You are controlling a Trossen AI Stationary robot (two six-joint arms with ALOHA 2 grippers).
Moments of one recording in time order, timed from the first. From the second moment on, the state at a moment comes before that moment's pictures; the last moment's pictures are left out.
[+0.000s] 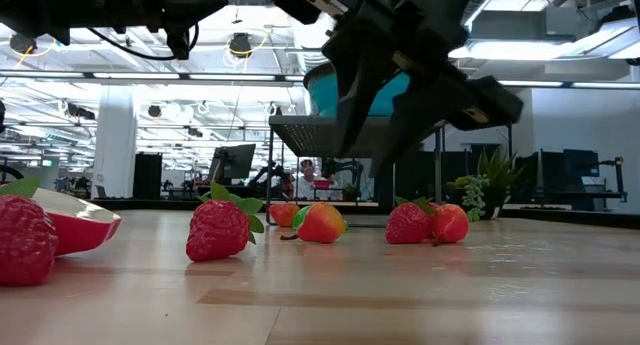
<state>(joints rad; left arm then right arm) 0.10 0.72 0.31 0.56 -0.01 -0.17 0.39 2.01 1.47 -0.61 0.05 1.53</state>
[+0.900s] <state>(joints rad) 0.10 0.72 0.31 0.56 -0.01 -0.17 0.44 2.01 1.47 -0.91 0.08 1.77</state>
